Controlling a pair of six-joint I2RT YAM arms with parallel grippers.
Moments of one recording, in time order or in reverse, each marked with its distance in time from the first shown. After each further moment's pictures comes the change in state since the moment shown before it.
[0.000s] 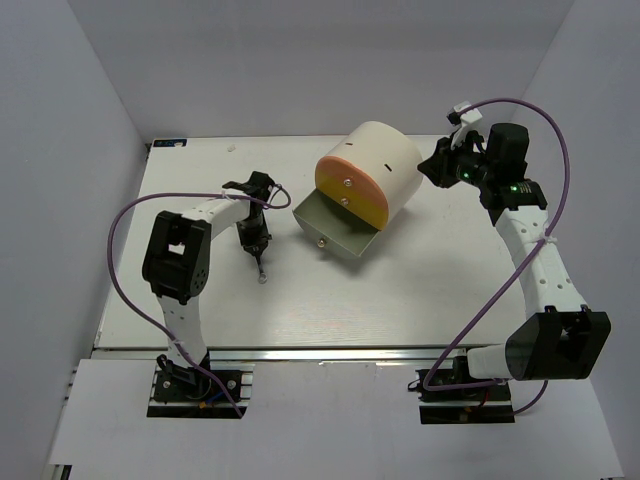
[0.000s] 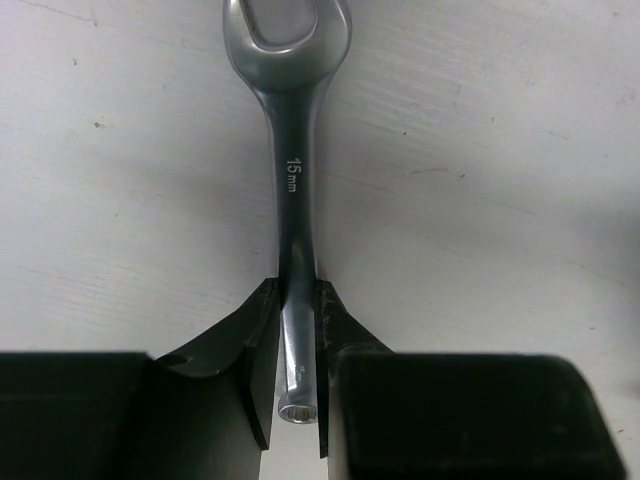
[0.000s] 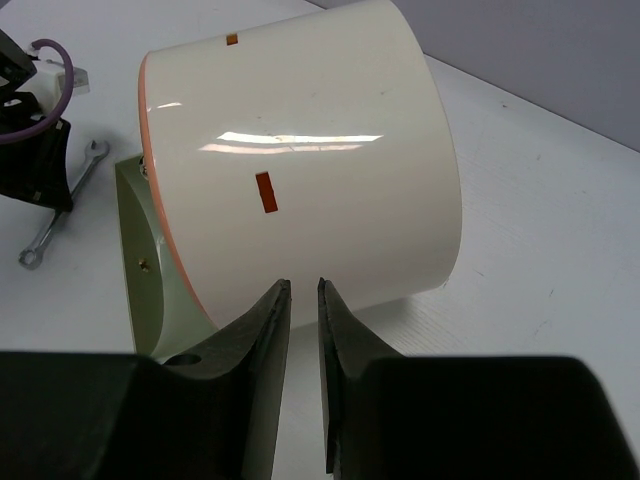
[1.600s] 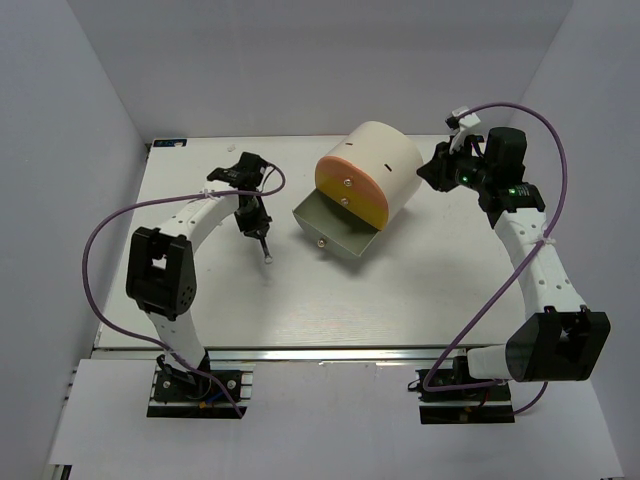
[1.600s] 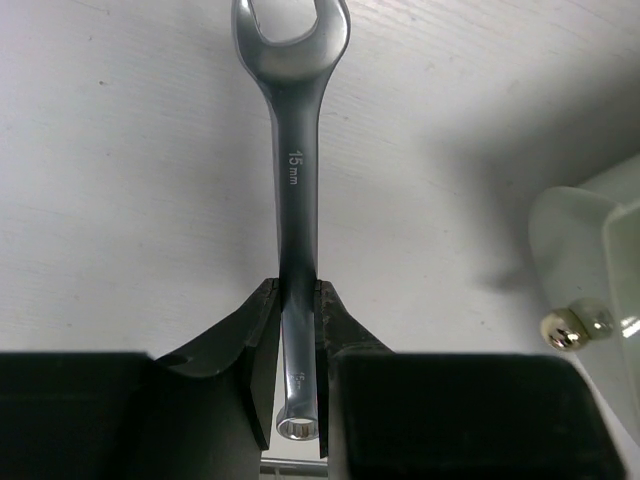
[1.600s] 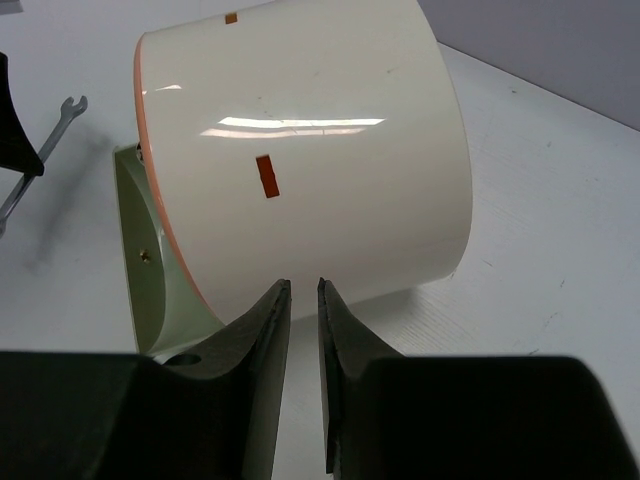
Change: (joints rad) left arm 0.001 -0.154 0.076 -0.078 0.082 -0.068; right arm 0.000 -0.008 -0.034 0.006 -0.002 0.001
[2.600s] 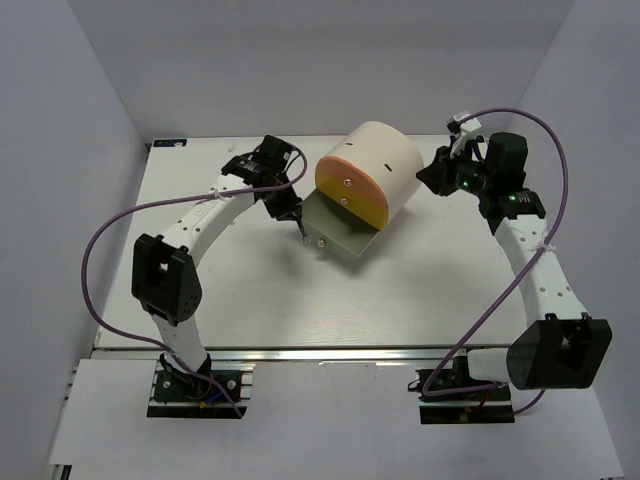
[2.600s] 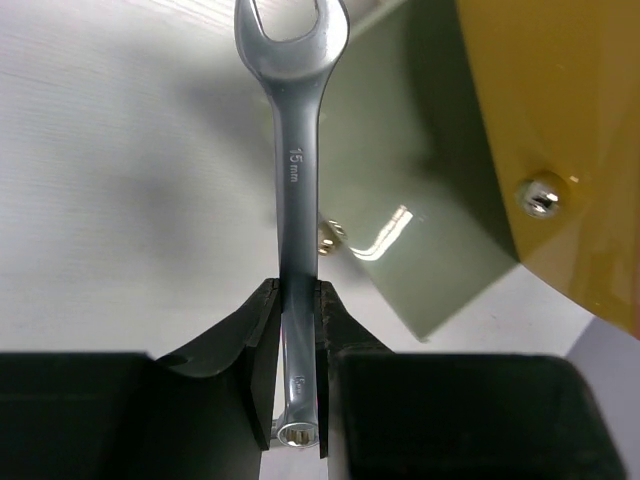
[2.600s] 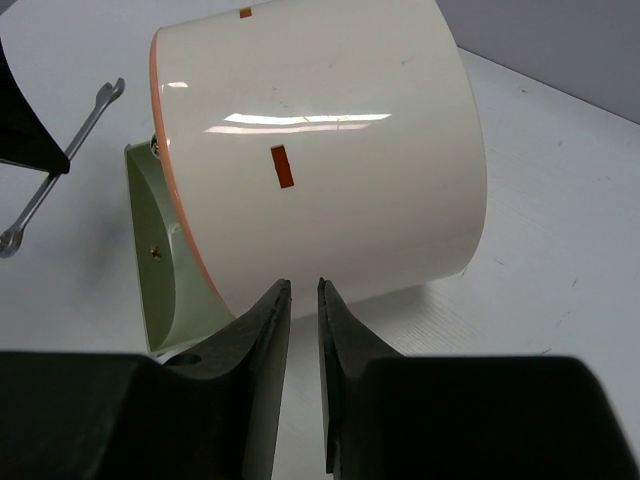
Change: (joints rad) left arm -0.134 -0.017 0.190 -0.016 0.110 -0.195; right arm 0.000 -0.035 -0.048 0.028 -0.014 0.017
